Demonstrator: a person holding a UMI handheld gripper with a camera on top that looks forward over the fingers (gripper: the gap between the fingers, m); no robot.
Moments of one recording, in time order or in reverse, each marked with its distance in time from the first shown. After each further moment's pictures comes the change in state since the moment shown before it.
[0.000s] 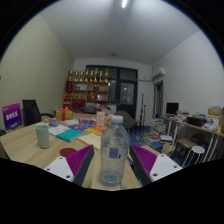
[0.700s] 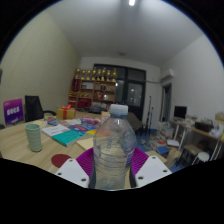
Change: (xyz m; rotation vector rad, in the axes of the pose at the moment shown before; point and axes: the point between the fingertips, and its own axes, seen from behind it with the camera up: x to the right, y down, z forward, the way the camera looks) arm -0.015 -0.002 0.103 0.008 -0.070 -0.049
